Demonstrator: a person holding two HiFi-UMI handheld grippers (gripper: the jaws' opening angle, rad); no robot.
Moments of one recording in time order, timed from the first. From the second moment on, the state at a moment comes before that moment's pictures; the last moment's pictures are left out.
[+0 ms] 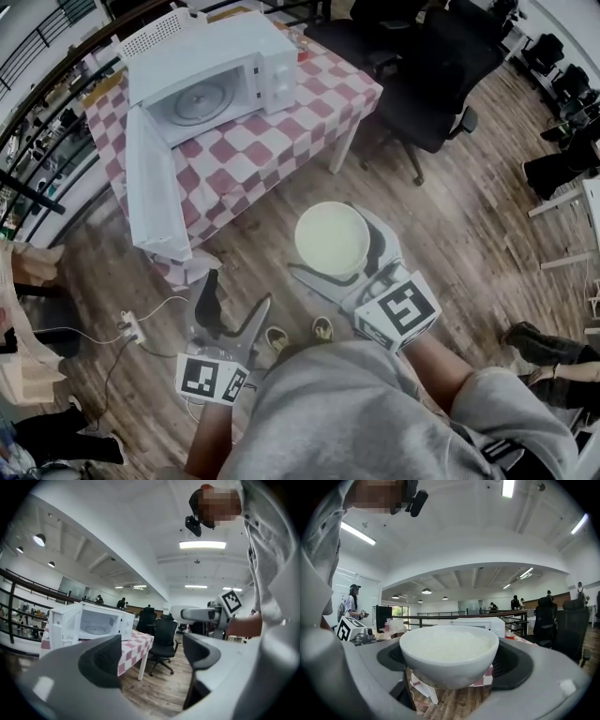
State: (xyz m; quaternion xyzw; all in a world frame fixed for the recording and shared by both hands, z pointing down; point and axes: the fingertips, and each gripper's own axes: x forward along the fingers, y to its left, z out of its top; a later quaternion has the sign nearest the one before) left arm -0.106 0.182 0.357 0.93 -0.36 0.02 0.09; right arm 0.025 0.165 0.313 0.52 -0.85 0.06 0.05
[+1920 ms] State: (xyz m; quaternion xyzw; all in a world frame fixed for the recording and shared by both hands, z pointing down) left arm -0.216 0.208 0.315 0.90 -0.44 -0.01 -0.01; right arm -0.062 0.210 0.315 0.56 -0.83 0.07 0.06
